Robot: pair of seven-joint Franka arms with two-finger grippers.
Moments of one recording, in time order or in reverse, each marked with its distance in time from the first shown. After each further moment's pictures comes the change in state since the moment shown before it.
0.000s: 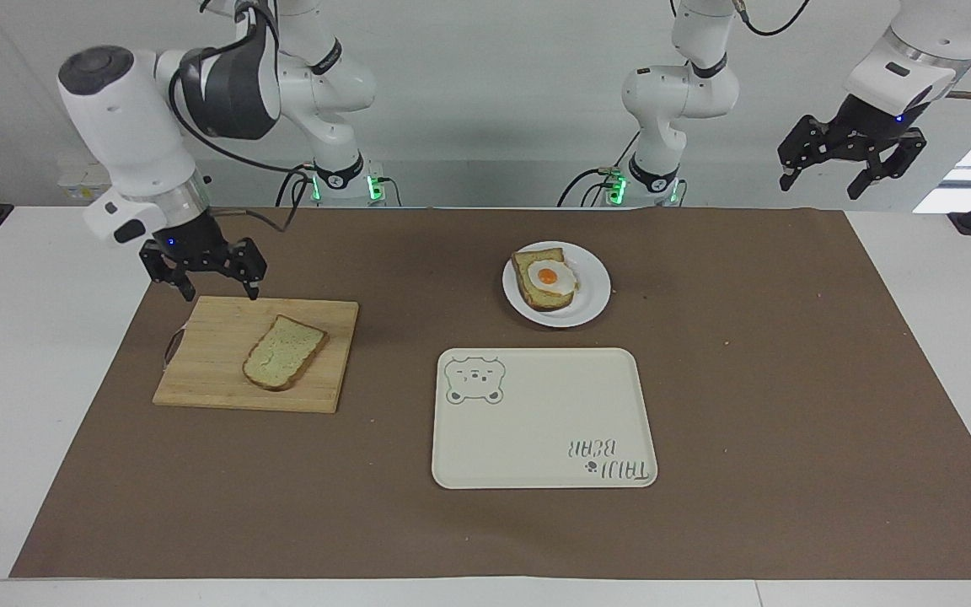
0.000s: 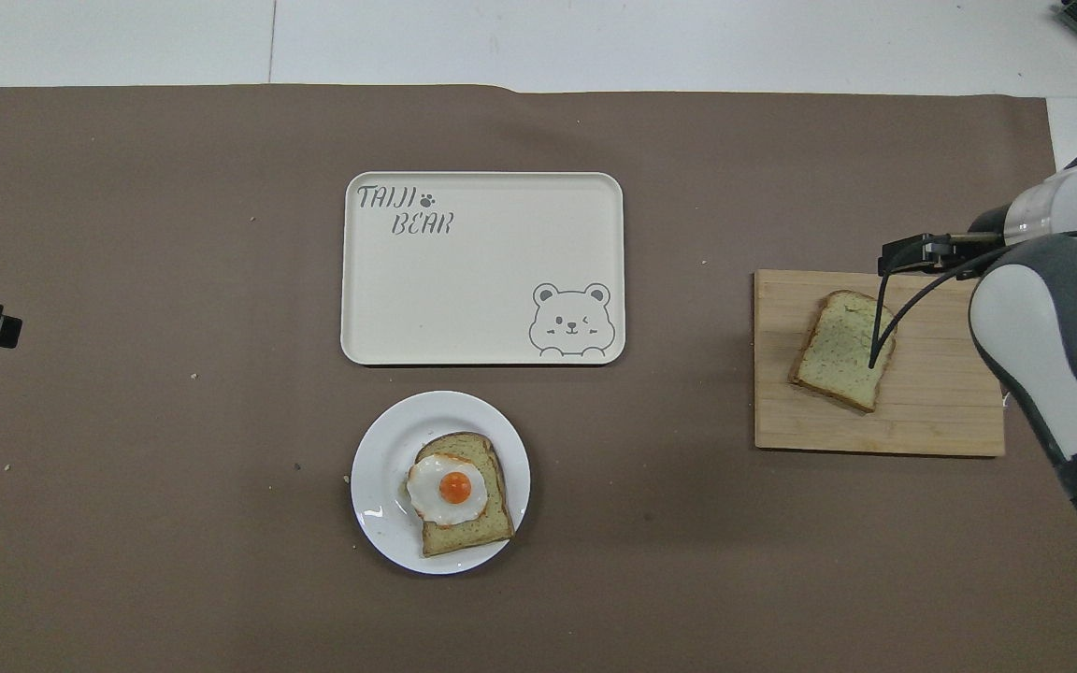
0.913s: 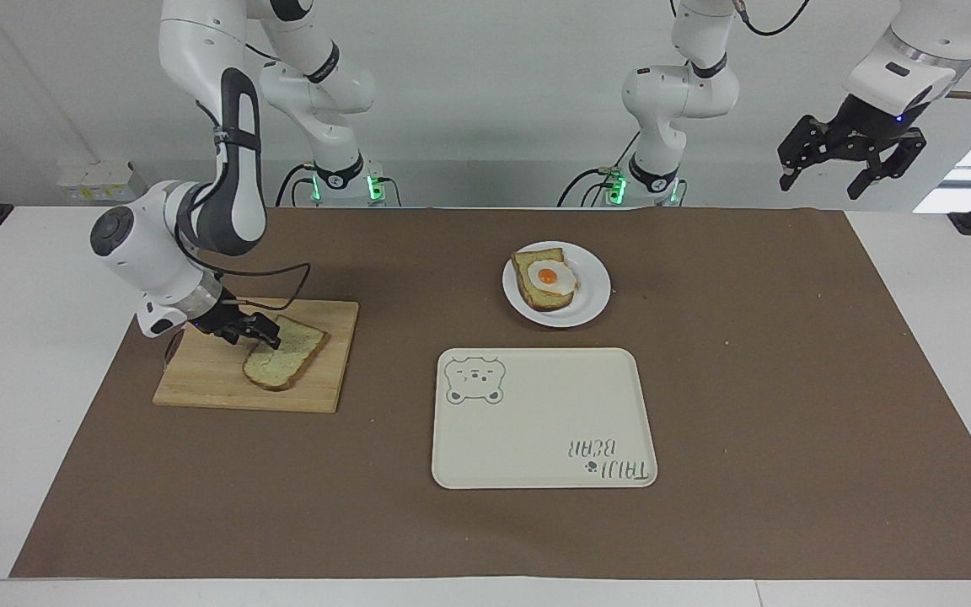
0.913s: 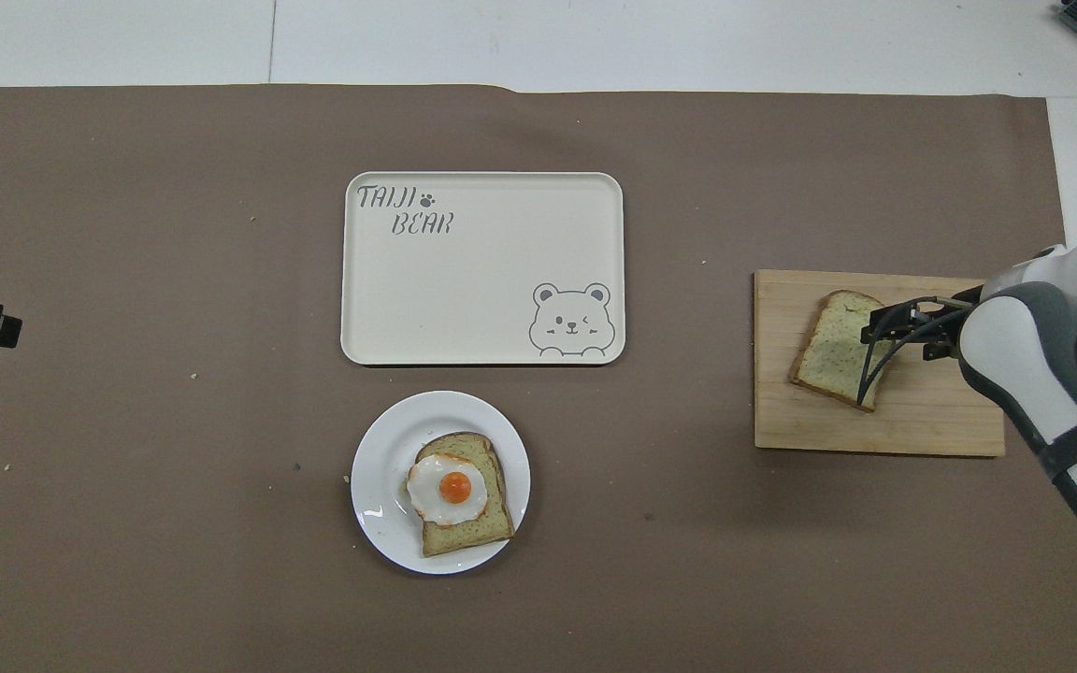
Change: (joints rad) left arm 0.000 0.000 0.000 0.000 0.000 0.000 0.000; right arm -0.087 0.025 -0.001 -0.225 0.142 0.042 -0.033
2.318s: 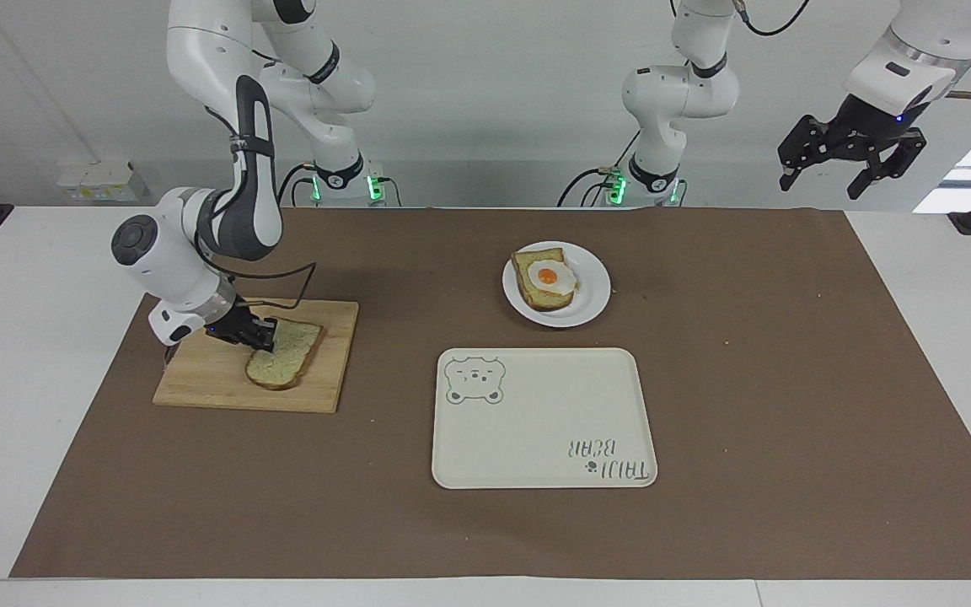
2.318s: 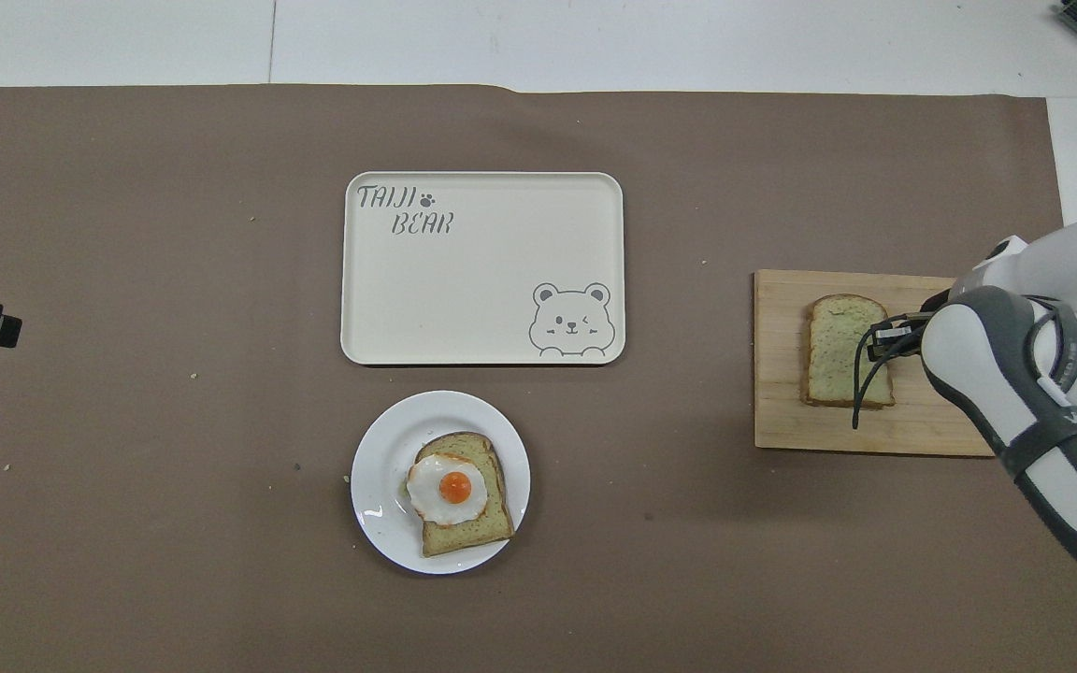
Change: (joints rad) left arm 0.000 0.000 0.000 0.000 0.000 0.000 0.000; right arm 0.034 0.033 0.011 0.075 -0.110 -0.054 -0.141
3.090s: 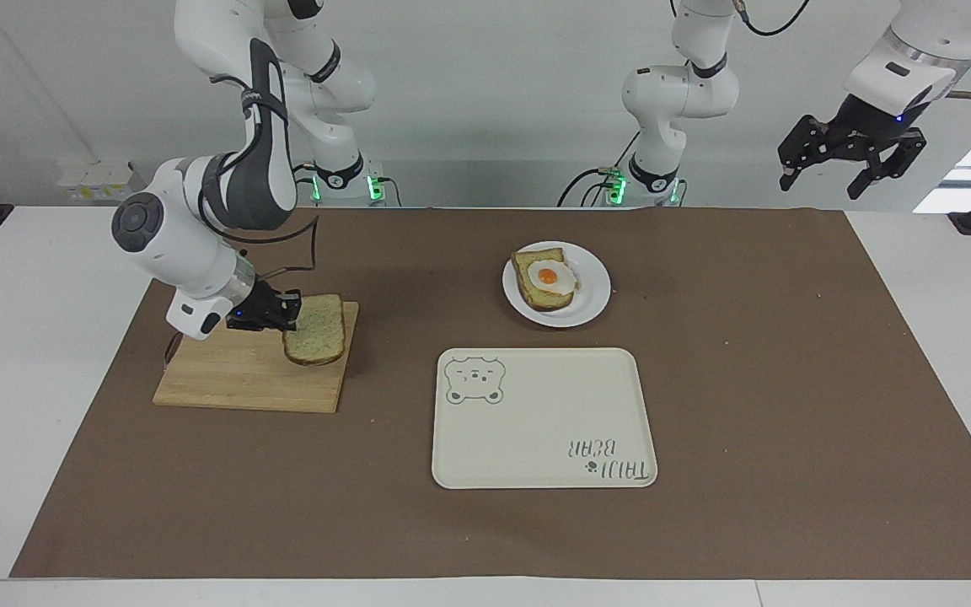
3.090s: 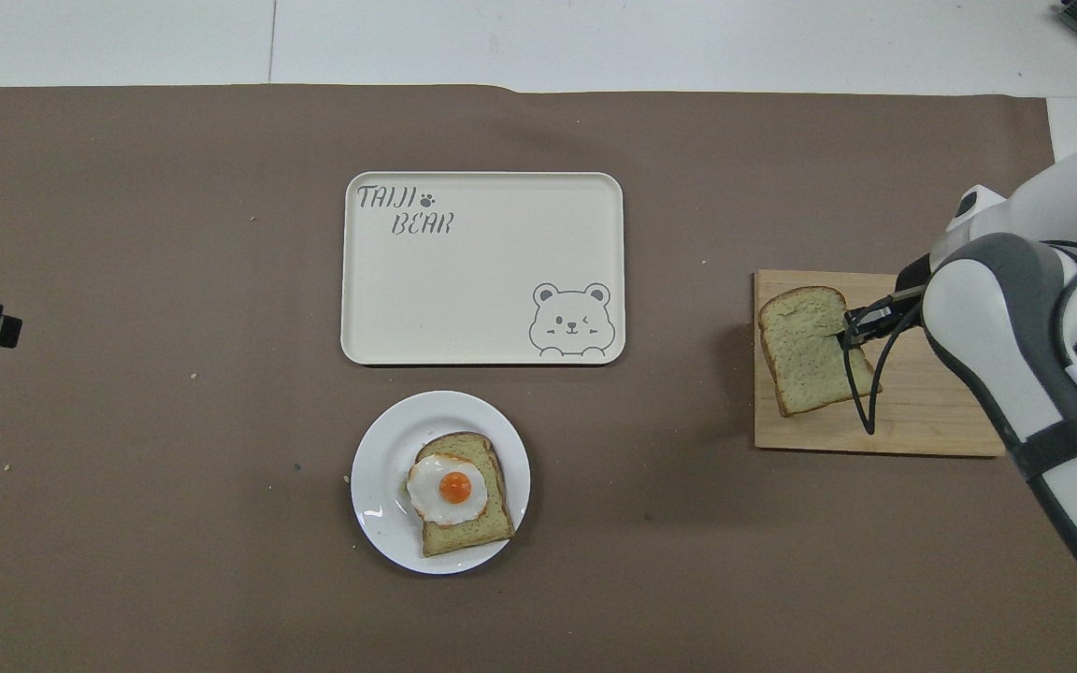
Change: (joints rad) left arm 0.000 0.000 0.000 0.000 0.000 -0.001 0.000; right arm 0.046 -0.039 0.070 0.174 0.085 -0.289 -0.091
